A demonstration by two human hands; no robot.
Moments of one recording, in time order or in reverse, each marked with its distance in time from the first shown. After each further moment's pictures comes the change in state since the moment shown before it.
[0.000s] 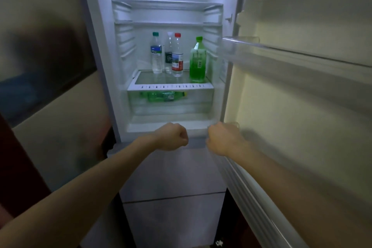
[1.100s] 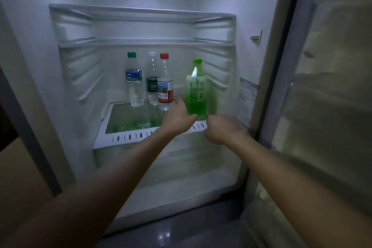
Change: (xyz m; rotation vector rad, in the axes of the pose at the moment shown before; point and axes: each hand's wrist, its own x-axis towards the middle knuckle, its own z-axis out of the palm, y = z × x) left_hand 0.278 -0.068 -0.107 -0.388 0.397 0.015; right_hand 0.273 0.039 -0.026 0.082 0.029 0.257
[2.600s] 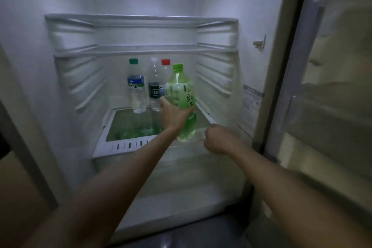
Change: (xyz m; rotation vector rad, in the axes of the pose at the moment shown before) left_hand 0.070 -0.033 0.033 -0.420 0.458 -0.167; right_hand 0.045 0.016 0.036 0.065 -0.094 -0.074
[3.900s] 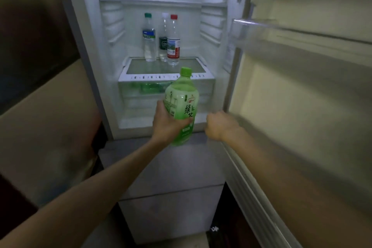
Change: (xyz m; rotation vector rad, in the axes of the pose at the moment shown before) left_hand -0.295 -0.011 -0.125 0.057 -0.098 -0.049; right_hand -0.237 -0.019 0.039 -0.110 -0.026 -0.050
